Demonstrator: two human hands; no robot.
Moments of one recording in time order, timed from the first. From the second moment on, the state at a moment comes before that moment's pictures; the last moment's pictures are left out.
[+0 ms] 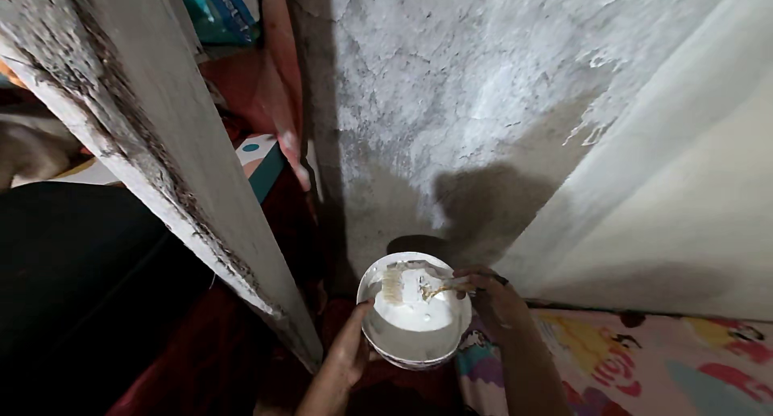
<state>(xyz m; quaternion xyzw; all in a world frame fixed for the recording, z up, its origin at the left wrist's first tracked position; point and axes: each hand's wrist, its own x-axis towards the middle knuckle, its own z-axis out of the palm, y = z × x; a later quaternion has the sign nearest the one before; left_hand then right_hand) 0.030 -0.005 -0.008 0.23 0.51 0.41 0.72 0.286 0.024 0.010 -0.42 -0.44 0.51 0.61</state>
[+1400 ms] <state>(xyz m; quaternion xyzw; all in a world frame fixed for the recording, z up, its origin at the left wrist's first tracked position) 0.022 0.008 -0.008 0.26 0.53 0.52 0.62 0.285 0.018 0.025 -0.45 -0.19 0.64 0.60</state>
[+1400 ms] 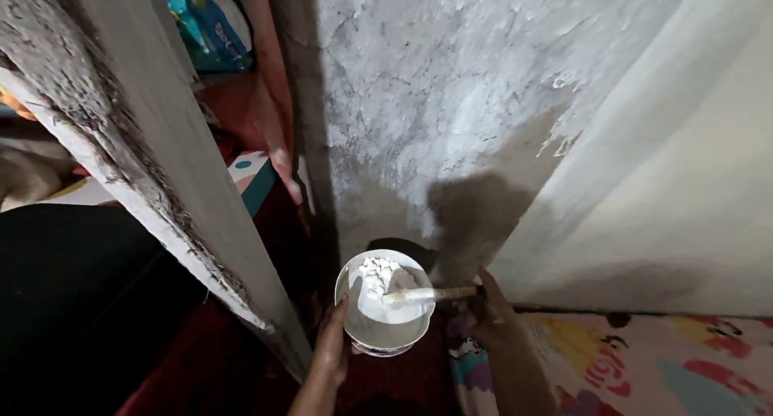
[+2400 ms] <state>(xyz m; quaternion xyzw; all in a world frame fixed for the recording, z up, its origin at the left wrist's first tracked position) 0.050 0.022 -0.006 0.20 0.47 0.54 0.68 0.362 0.058 0.186 -0.27 -0.31 0.23 0.88</state>
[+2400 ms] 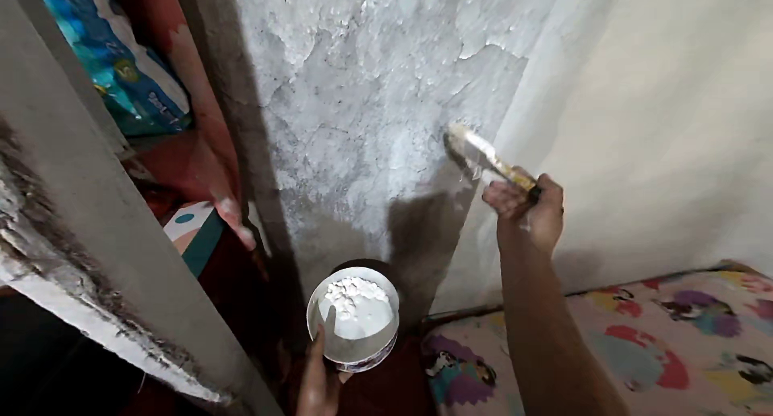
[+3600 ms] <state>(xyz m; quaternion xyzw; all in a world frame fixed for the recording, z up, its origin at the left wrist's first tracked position) 0.036 0.015 -0.004 0.19 0.48 0.53 0.67 0.378 0.089 0.145 -0.40 -0.45 0.04 0.80</state>
